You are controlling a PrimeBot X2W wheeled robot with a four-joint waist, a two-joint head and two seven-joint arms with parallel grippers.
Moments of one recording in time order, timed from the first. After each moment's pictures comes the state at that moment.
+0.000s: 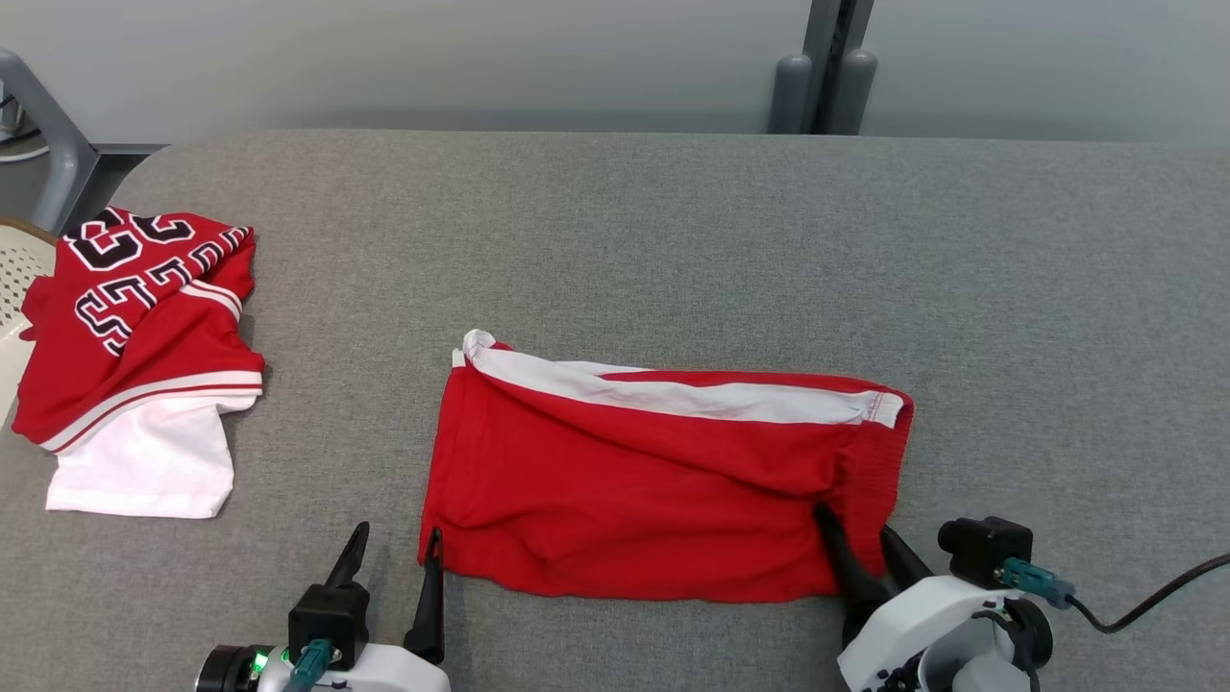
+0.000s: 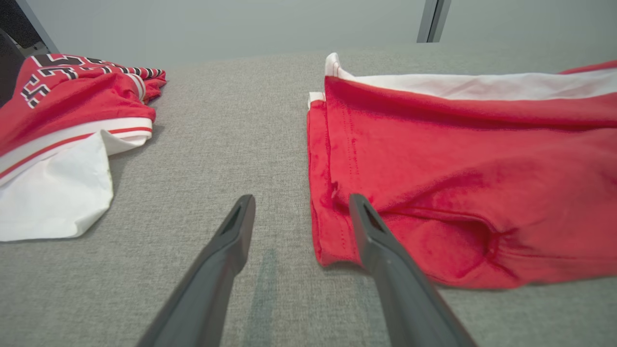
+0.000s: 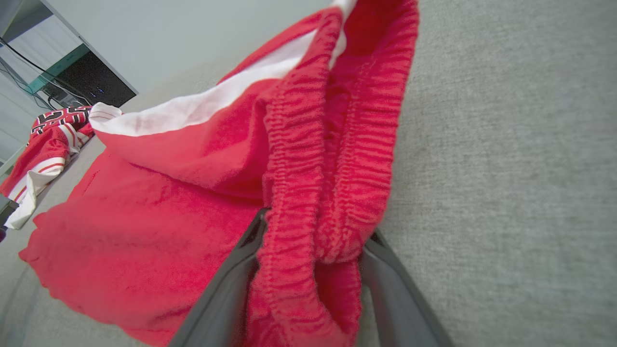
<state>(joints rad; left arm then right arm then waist) -0.06 0.05 -0.17 0.45 -0.11 0.08 -0.26 -0.29 -0.05 0.42 0.72 0.56 0.13 -0.27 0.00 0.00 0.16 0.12</state>
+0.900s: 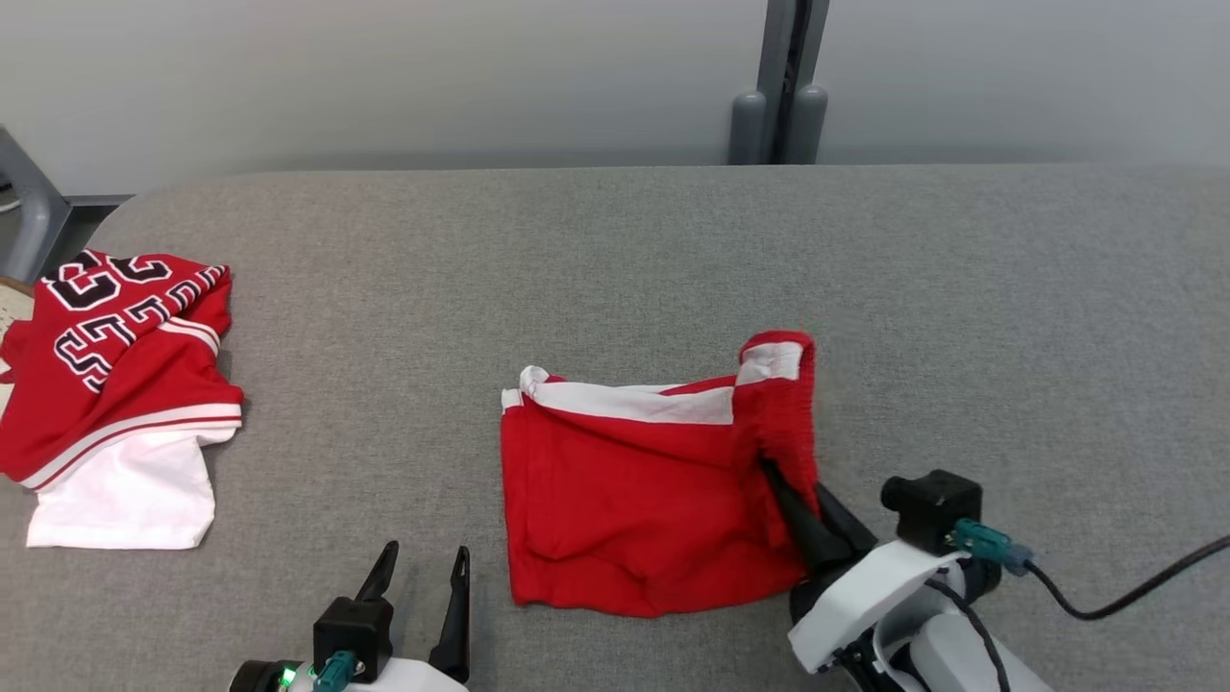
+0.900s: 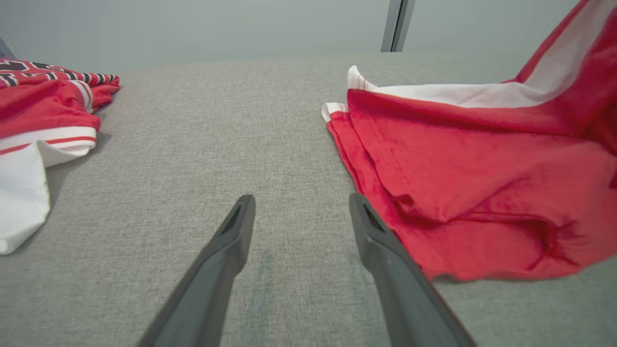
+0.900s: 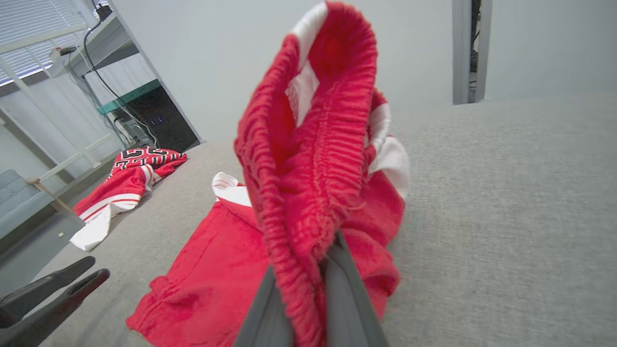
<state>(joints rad) -0.06 0.05 -0.24 0.47 -0.17 0.09 -0.26 -0.32 -0.08 0.49 0.53 0.52 0.13 -0.26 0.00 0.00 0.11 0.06</state>
